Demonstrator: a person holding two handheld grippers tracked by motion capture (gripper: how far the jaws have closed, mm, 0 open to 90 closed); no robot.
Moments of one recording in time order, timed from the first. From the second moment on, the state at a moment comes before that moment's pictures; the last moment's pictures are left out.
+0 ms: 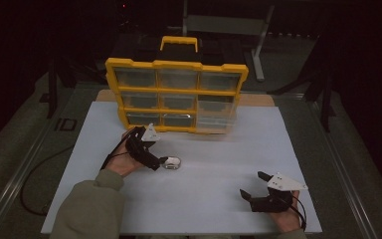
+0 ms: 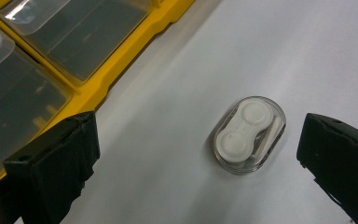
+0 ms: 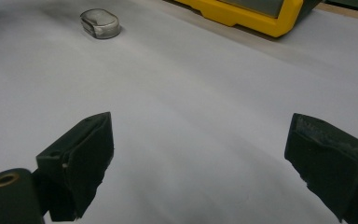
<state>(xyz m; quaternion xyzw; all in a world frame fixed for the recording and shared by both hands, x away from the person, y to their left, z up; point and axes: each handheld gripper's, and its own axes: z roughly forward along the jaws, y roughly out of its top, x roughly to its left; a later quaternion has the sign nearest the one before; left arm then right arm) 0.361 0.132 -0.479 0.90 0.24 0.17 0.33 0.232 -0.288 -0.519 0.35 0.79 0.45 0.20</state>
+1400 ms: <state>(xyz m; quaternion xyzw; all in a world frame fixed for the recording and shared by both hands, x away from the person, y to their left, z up) 0.369 0.107 -0.504 0.92 0.21 0.12 0.30 0.233 -0.288 -0.520 0.35 0.79 0.45 0.20</state>
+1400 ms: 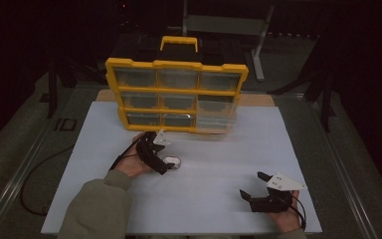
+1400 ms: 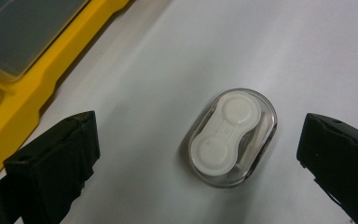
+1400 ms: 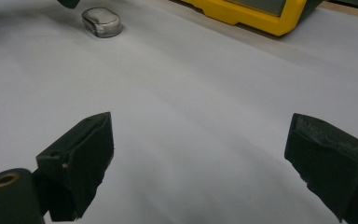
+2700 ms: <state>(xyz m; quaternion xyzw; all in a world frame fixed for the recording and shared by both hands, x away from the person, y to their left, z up) 0.373 0.077 -0.518 0.96 0.18 0.07 0.22 0.233 -0.288 -0.521 0.35 0.80 0.45 0.20</state>
